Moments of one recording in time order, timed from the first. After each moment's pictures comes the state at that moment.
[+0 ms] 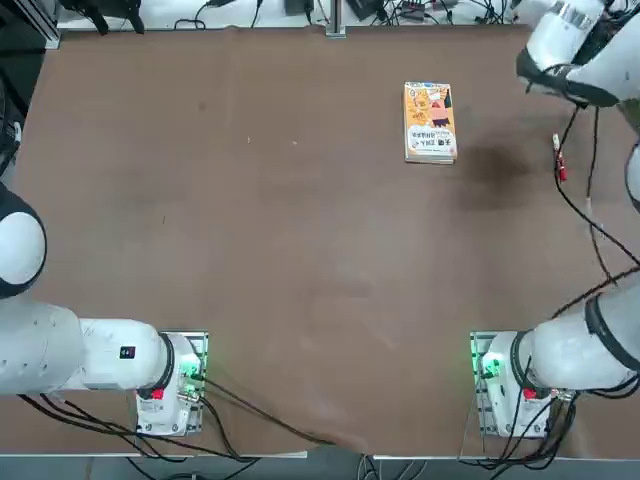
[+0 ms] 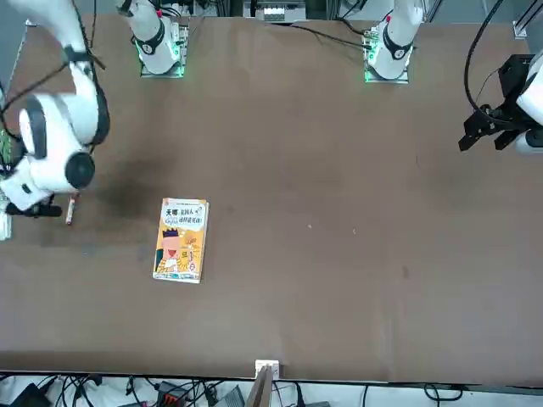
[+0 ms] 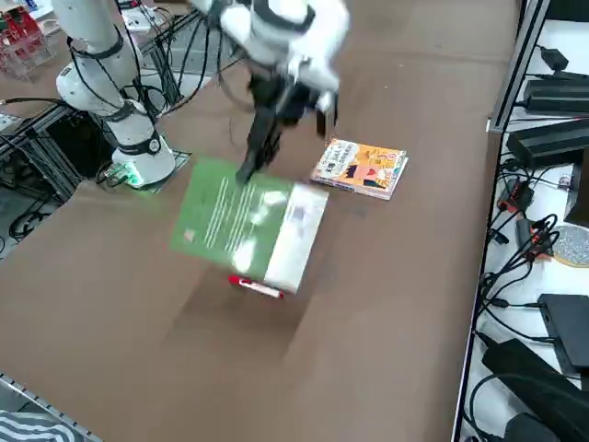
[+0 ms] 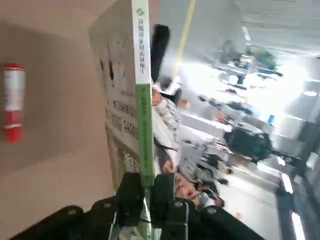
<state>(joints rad) 0.11 0.22 0.00 -1.86 -1.04 1.60 0.27</state>
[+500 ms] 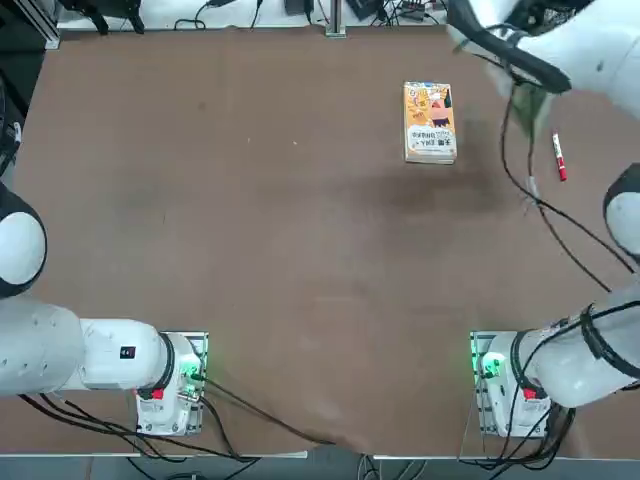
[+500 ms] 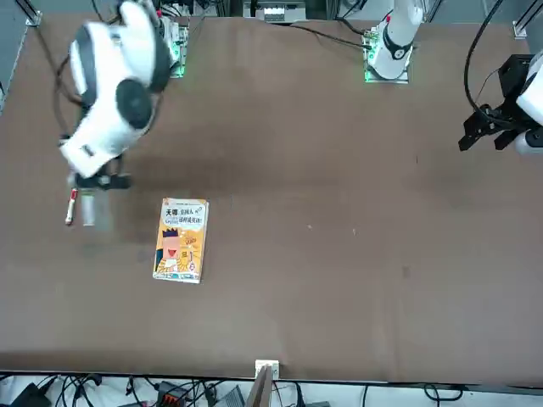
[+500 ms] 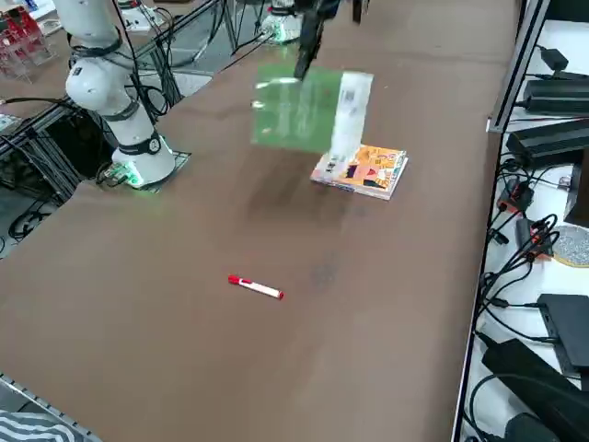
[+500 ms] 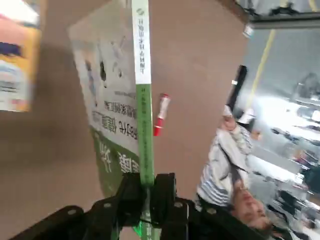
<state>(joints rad) 0.43 0.27 0.02 -1.52 -0.58 1.42 0.27</state>
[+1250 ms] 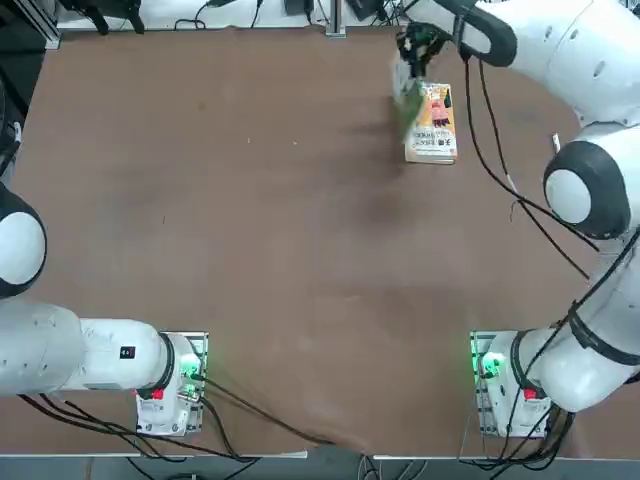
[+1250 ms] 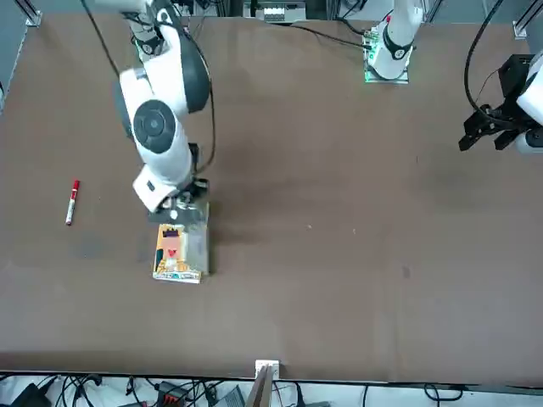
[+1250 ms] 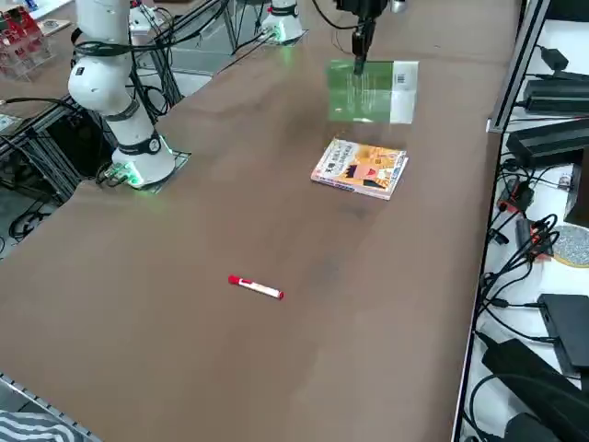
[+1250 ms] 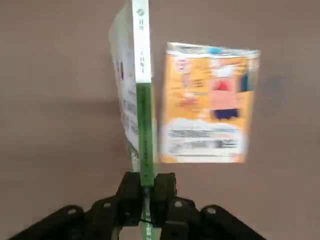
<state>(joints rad) 0.47 0.51 0.01 -1.32 0.01 1.77 0.49</state>
